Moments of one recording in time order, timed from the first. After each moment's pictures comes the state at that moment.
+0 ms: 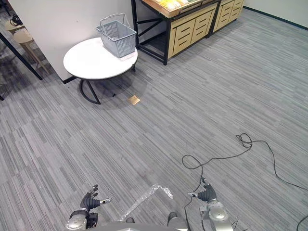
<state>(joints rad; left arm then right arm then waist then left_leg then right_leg) 0.21 0.21 -0.04 0.75 -0.02 -0.21 0.07 0.12 -0.25 -0.02 0.77 -0.13 -0.17 -0.04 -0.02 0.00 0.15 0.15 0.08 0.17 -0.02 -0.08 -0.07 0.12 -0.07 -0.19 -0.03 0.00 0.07</state>
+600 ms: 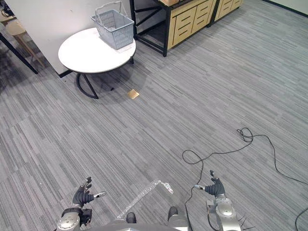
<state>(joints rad) 0.26 0.21 0.05 0.54 -0.08 -0.20 0.09 0.10 -0.24 -0.11 0.68 0.03 -0.17 -0.05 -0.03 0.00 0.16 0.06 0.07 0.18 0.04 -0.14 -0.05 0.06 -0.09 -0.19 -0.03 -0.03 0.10</state>
